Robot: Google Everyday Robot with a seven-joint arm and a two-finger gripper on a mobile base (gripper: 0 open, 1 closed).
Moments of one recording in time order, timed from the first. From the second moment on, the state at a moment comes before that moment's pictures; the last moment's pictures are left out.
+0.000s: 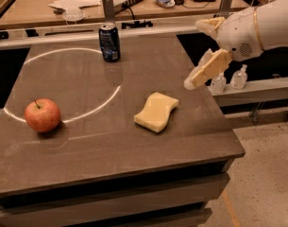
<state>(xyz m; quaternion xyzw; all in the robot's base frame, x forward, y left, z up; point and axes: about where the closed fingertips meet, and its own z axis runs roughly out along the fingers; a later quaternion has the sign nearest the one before) 0.563 -0.115 0.970 -0.57 0.67 0.18 0.44</state>
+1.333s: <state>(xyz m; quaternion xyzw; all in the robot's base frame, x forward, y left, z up) 0.711 -0.077 0.910 -0.40 0.66 0.25 0.58</state>
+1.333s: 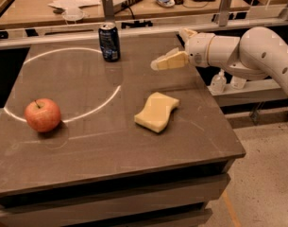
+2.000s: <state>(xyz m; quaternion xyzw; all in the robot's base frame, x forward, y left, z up) 0.765 0.007 0.909 -0.45 0.64 0.29 0.55</state>
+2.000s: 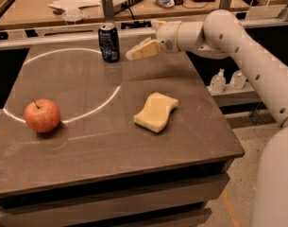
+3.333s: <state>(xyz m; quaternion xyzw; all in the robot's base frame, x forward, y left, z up) 0.803 0.094 0.878 -0.48 0.63 0.34 0.51</state>
